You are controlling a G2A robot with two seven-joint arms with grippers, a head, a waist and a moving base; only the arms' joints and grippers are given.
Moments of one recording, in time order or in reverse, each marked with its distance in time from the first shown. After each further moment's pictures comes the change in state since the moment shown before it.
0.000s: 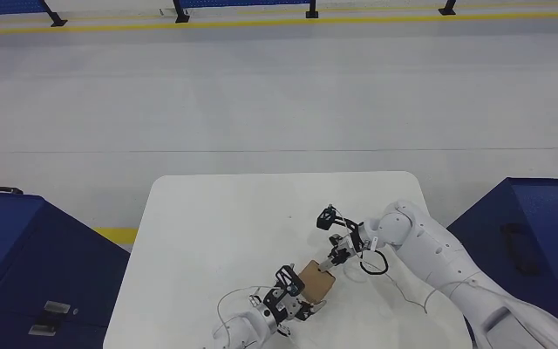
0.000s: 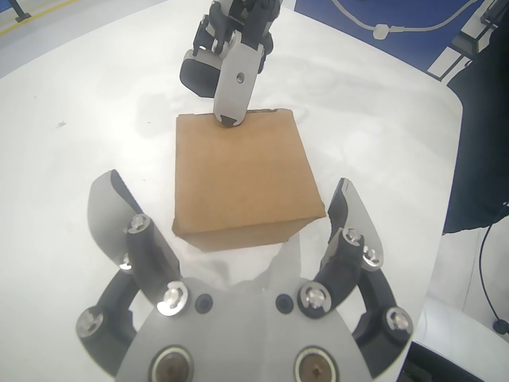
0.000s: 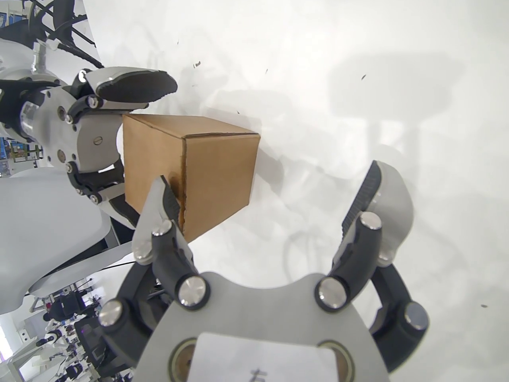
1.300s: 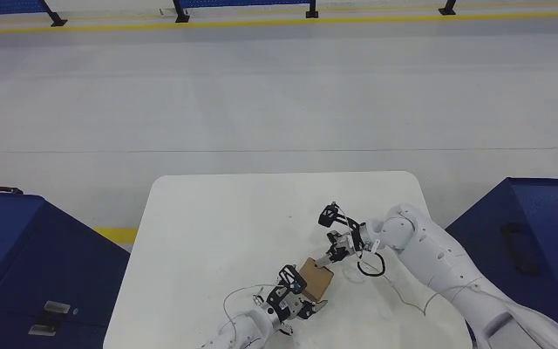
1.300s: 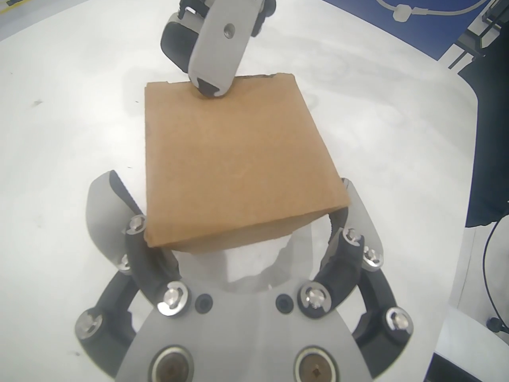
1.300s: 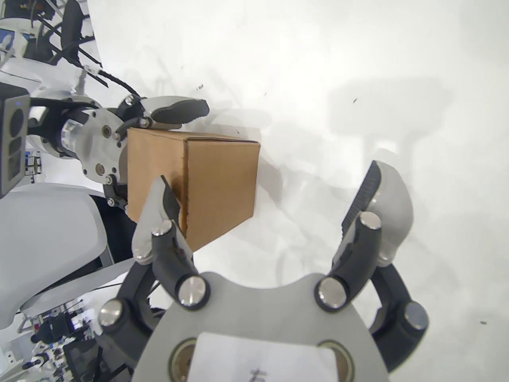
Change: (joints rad) left arm -0.052 -0.036 0.047 0.106 -0.041 0.018 0.016; right arm -0.051 0.020 0.059 -0.023 -0.038 -0.048 -0.151
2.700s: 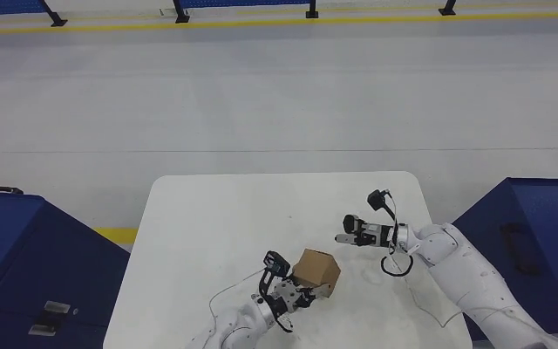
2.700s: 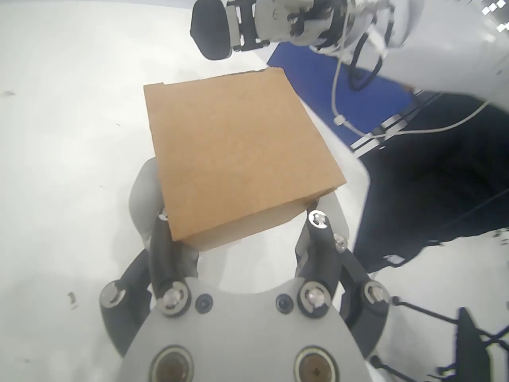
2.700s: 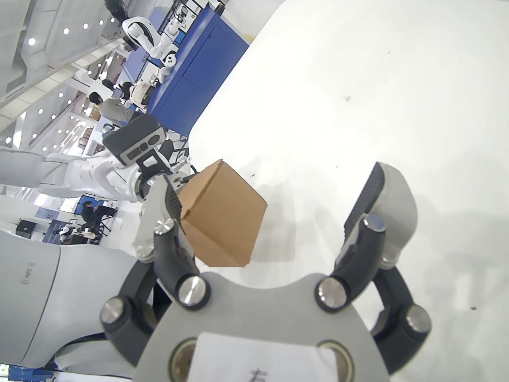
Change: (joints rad) left arm 0.056 0.007 -0.135 -0.121 -0.534 -0.253 -0.158; right arm -0.186 0.089 0.242 0.003 0.277 -0.186 -0.214
